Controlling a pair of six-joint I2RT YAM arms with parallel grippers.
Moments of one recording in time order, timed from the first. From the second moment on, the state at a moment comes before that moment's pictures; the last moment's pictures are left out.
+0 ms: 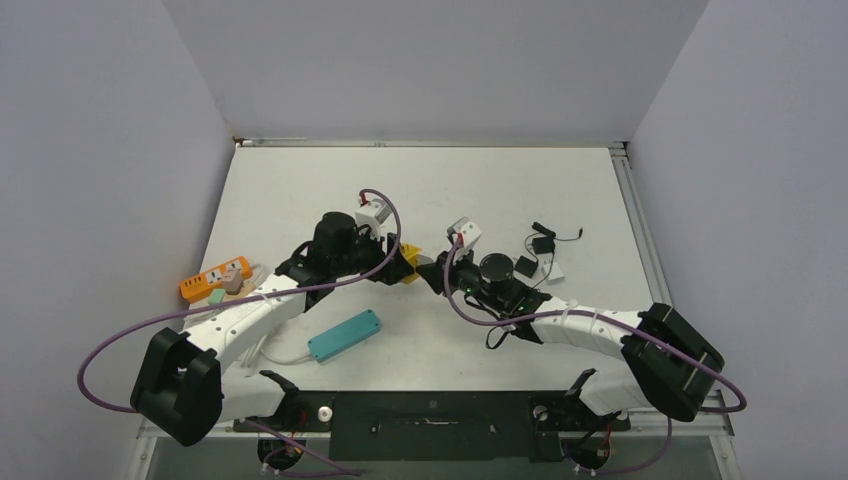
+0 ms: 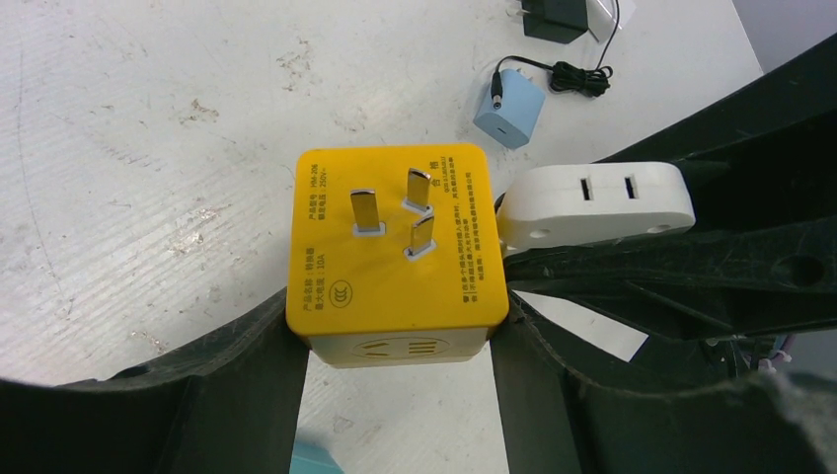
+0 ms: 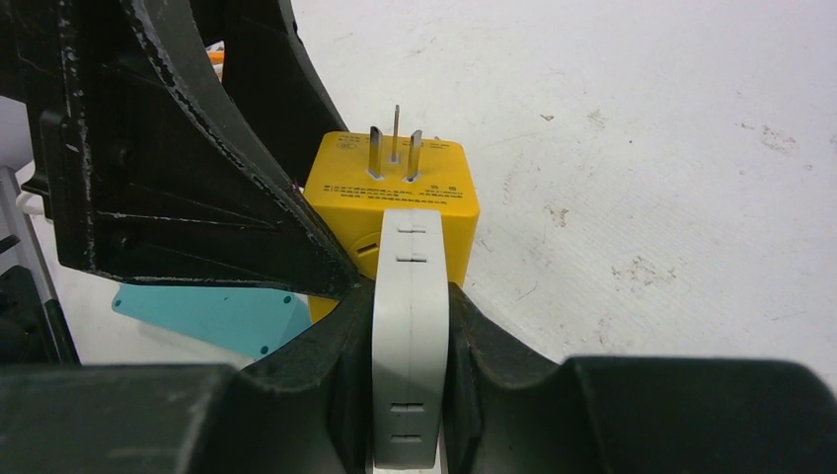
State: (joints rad) left arm -0.54 1.25 0.77 -0.08 0.33 -0.35; right arm 0.84 1.35 0.55 0.62 -0.06 0.22
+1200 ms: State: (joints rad) left arm -0.53 1.23 0.78 -0.09 0.29 -0.31; right arm 0.83 1.33 0.58 0.57 -0.10 0.24
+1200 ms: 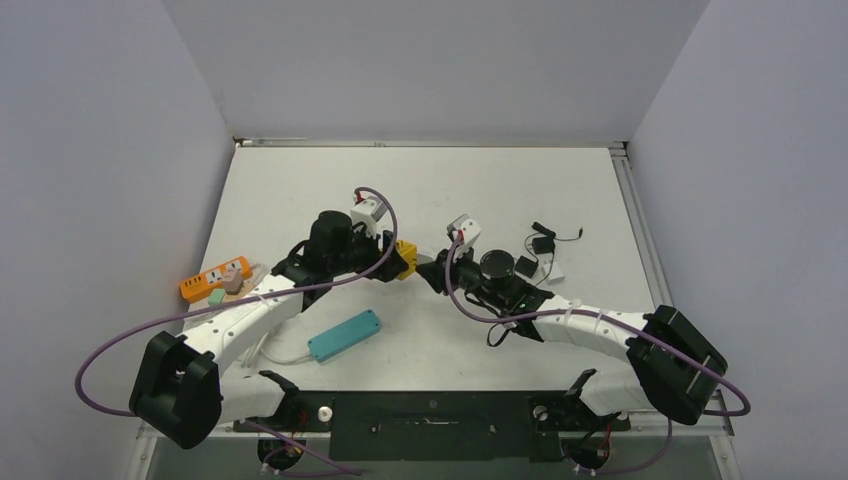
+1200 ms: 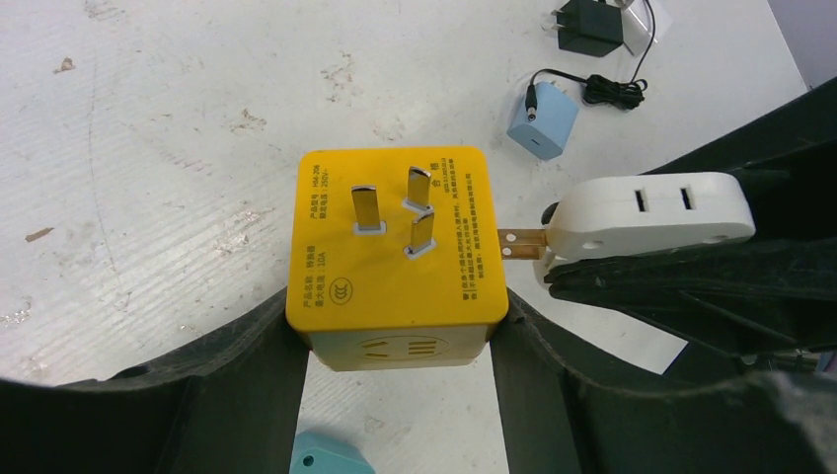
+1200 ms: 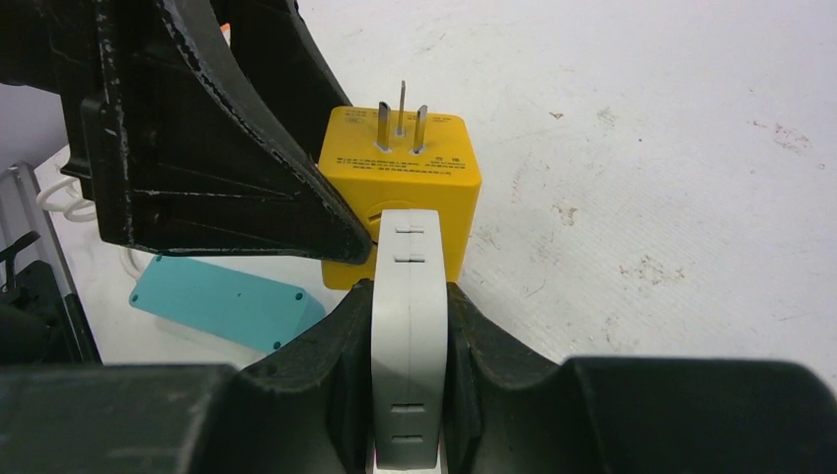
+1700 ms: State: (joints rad) left arm -0.52 1.22 0.78 -0.04 0.35 -0.30; right arm 0.64 1.33 0.55 0.62 -0.24 0.33
